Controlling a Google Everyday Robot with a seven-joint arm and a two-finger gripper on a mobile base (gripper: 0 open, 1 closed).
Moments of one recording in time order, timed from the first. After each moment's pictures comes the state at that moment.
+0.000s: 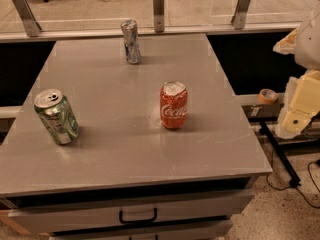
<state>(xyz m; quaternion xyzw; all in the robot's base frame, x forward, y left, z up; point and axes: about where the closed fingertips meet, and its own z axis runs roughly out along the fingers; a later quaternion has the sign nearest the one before) 0.438 -0.217 0.976 -0.60 0.78 -0.03 0.16</state>
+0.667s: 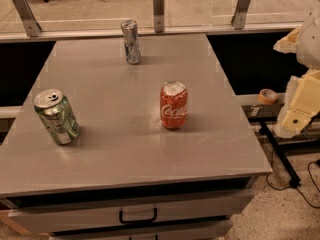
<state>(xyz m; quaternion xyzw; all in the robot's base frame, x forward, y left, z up) 0.437 -0.215 0.980 -0.60 0.78 -0.03 0.17</state>
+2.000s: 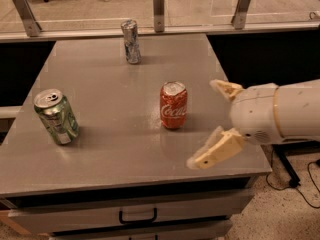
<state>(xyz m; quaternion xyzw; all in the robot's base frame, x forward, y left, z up) 0.433 -0.090 0.901 -0.55 0.70 0.16 0.43</state>
